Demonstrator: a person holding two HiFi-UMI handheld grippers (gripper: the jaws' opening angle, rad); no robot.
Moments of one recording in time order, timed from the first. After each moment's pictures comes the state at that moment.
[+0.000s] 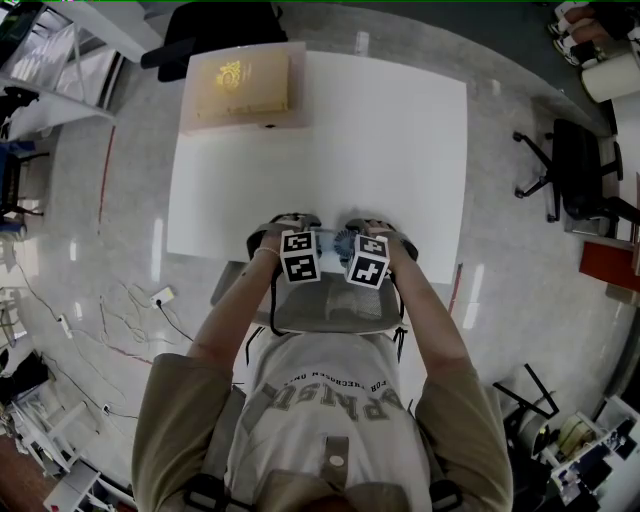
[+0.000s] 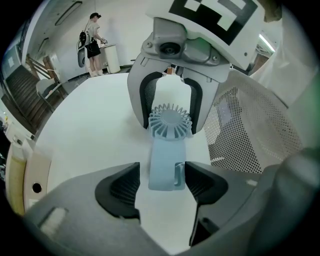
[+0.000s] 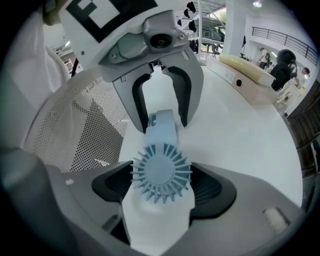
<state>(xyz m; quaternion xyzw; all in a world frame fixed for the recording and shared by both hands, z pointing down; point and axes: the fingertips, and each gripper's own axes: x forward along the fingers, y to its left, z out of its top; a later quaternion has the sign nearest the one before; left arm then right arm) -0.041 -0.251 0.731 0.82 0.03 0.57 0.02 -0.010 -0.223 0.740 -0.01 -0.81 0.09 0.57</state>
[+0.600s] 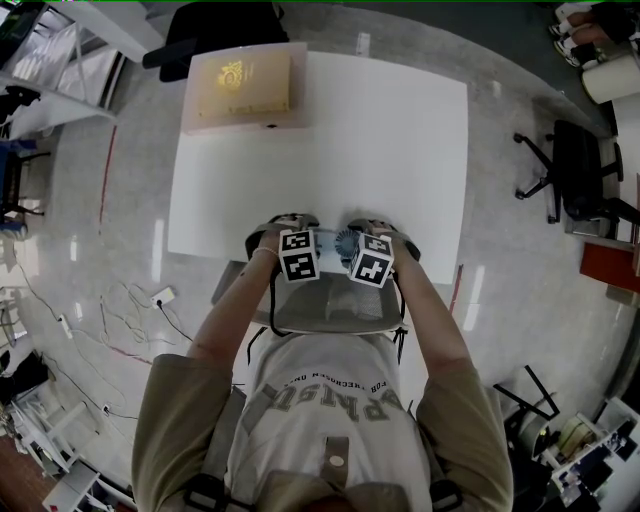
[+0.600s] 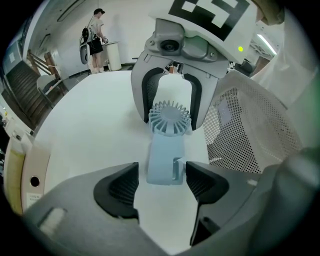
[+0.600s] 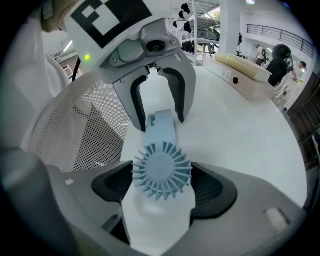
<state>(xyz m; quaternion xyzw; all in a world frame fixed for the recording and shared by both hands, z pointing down) -0.049 -0.248 0.734 0.82 0.02 0.57 0.04 -0.008 -0.225 0.738 0.00 -0.82 0.11 0.56</state>
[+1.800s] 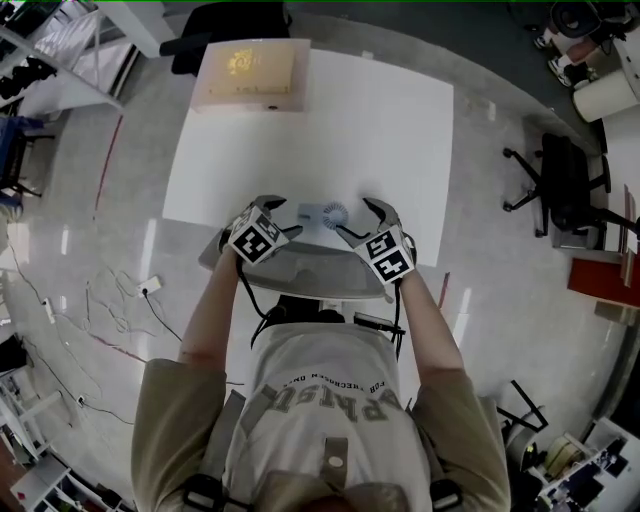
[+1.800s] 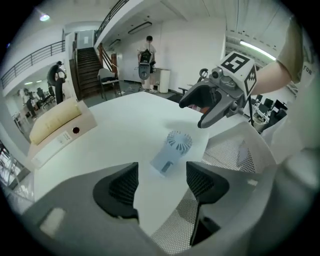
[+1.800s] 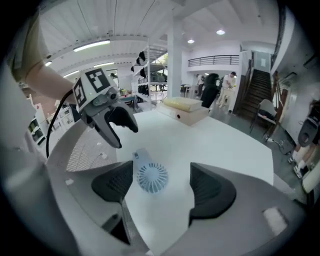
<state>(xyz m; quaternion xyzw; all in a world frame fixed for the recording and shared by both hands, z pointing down) -0.083 -0.242 0.671 0.86 -0.22 0.42 0.17 0.028 -0.246 0.638 0.29 -0.88 0.14 0.36</state>
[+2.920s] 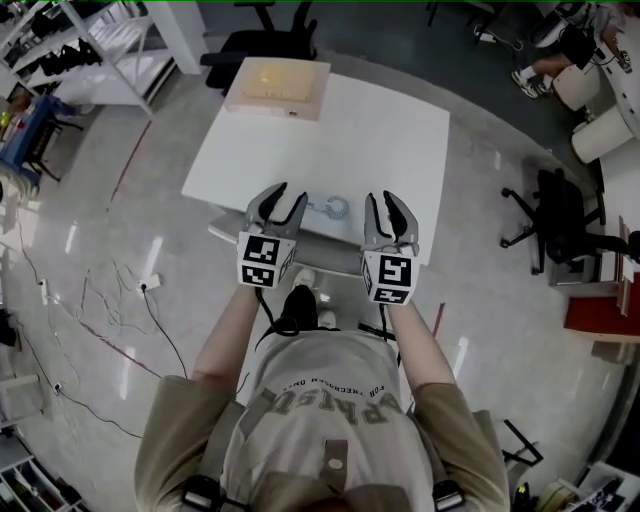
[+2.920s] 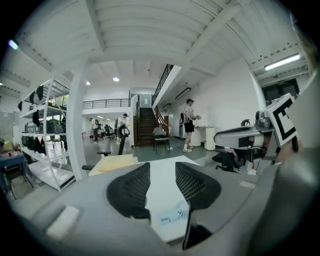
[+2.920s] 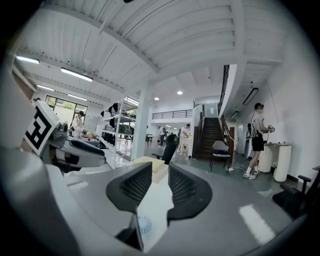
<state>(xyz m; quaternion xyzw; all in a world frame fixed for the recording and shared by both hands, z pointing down) -0.086 -0.193 0.470 0.82 -0.56 0.10 0.06 0.072 -0.199 0.442 0.53 -0.84 -0.02 0.09</state>
